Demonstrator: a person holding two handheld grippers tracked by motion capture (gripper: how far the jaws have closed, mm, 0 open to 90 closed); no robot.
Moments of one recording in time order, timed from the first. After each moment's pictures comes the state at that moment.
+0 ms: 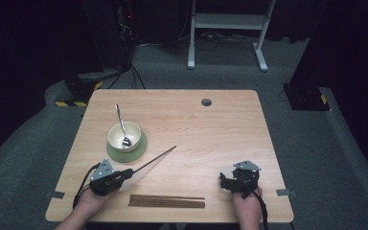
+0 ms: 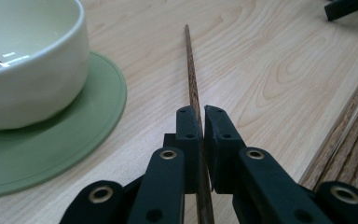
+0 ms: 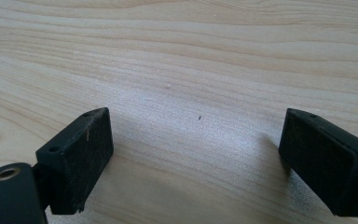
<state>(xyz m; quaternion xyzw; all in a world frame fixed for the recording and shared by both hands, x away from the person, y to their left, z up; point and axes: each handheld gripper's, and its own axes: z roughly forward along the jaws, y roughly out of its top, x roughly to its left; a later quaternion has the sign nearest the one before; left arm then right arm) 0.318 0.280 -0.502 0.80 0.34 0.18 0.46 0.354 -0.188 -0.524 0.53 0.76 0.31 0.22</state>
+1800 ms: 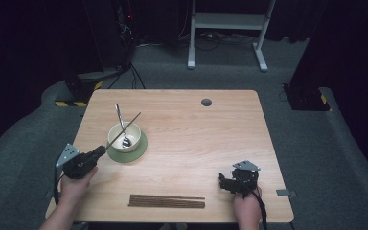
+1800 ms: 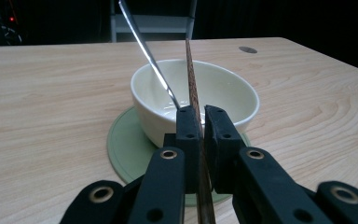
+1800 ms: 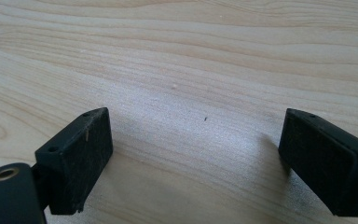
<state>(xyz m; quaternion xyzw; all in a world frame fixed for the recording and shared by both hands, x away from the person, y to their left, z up) 0.344 0.358 -0.488 0.67 0.46 0.26 0.52 0.354 -0.186 -0.524 0.53 0.76 0.31 0.22</state>
